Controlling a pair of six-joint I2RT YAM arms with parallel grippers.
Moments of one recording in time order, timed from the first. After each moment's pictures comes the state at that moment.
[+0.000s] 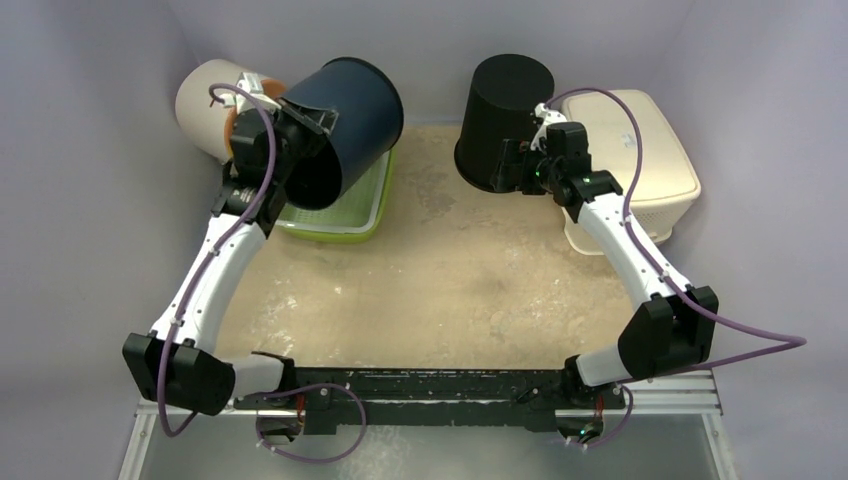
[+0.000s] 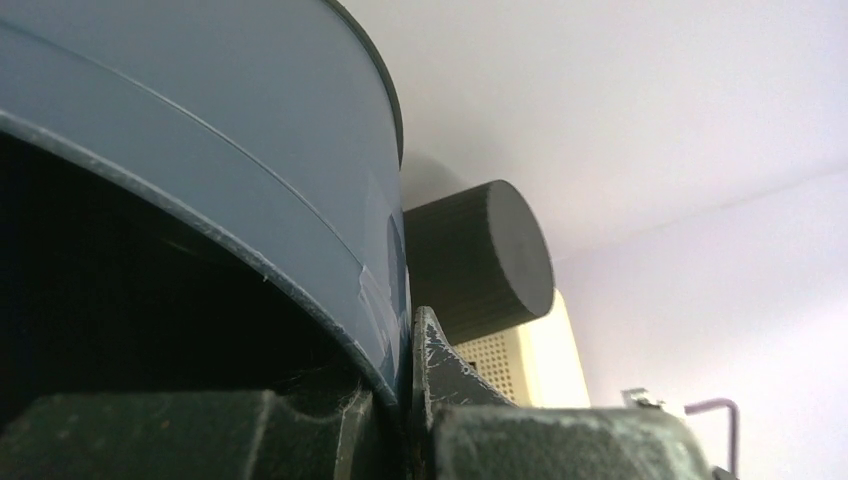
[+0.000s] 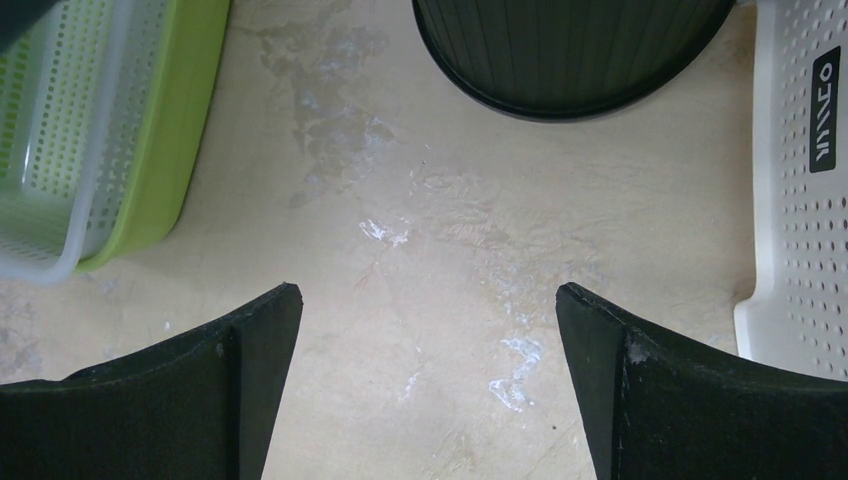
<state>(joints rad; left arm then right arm) -0.21 1.27 1.27 -0.06 -0.02 -0.93 0.24 1.44 1.30 -0.49 -0.07 0.25</state>
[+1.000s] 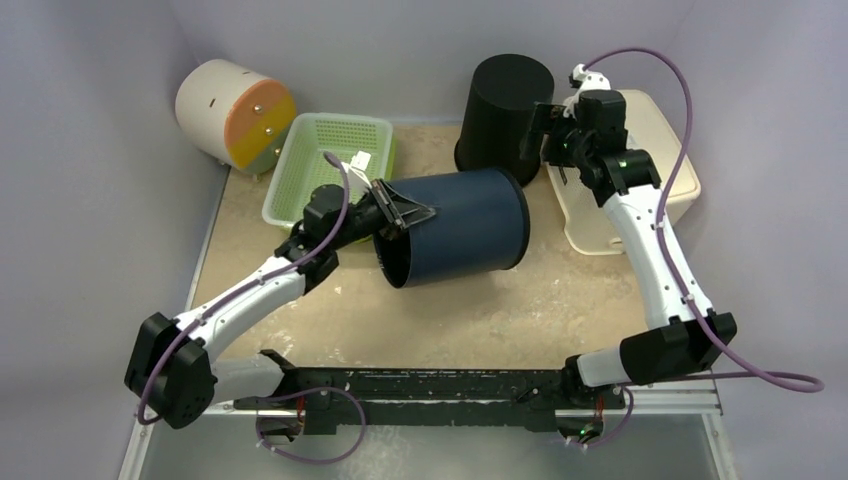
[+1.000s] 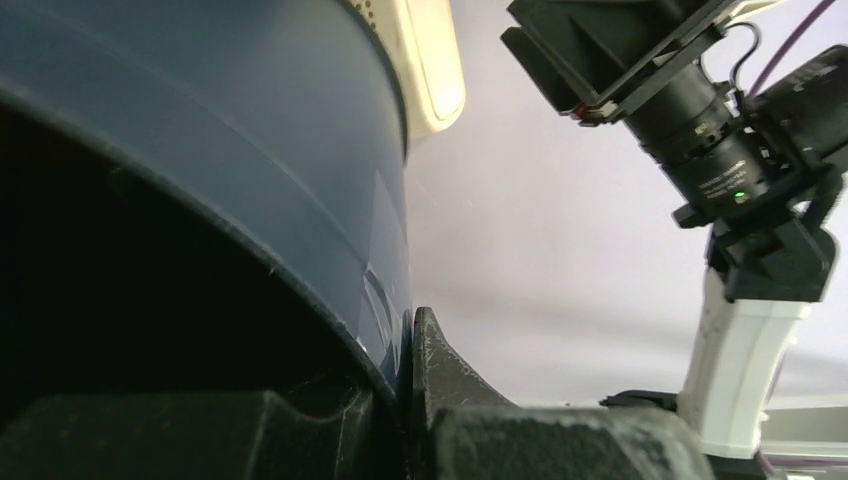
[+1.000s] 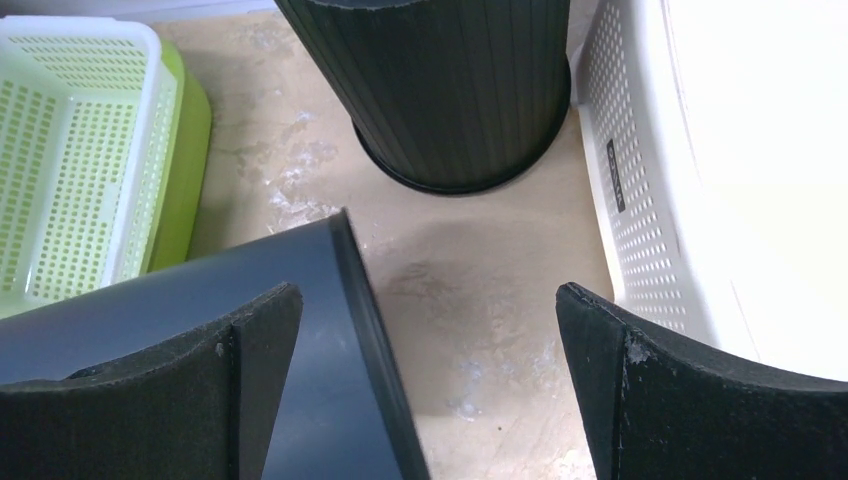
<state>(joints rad) -0.58 1.19 0.84 0.26 0.37 -1.21 0.20 1.41 1.59 -0.68 0.09 0.23</state>
